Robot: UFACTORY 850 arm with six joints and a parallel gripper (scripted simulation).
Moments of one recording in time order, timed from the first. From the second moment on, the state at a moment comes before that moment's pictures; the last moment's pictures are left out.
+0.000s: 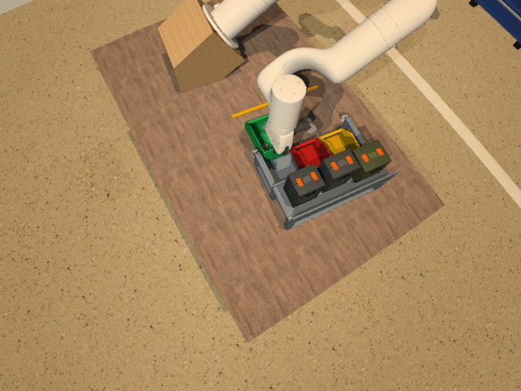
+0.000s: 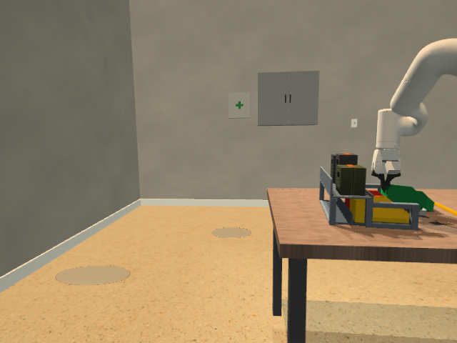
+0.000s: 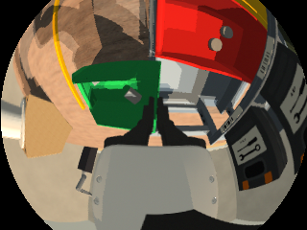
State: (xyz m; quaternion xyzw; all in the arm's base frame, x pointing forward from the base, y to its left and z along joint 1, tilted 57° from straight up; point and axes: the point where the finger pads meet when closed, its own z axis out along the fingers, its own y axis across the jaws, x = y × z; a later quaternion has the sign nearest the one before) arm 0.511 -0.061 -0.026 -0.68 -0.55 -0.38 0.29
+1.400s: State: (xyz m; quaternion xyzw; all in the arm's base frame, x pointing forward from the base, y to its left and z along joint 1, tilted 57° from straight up) arm 0.510 -0.066 -0.023 -0.68 -0.55 -0.38 0.29
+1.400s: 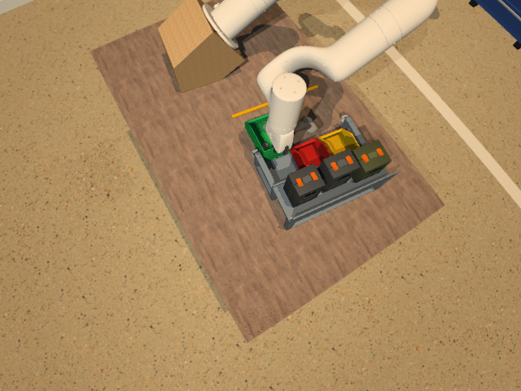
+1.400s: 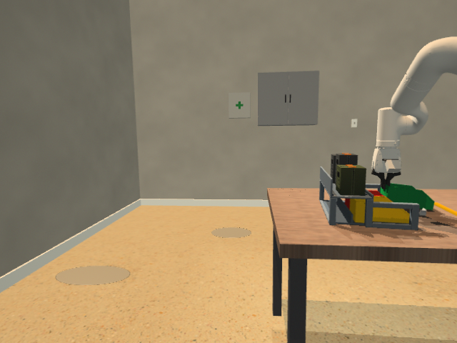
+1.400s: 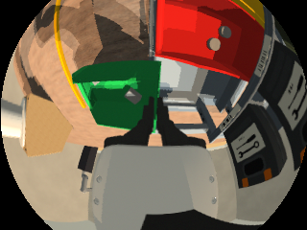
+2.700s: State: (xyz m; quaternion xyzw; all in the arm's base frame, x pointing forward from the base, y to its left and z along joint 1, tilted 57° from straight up) arm 0.485 -0.060 -0.024 -0.68 -0.55 -0.38 0.29
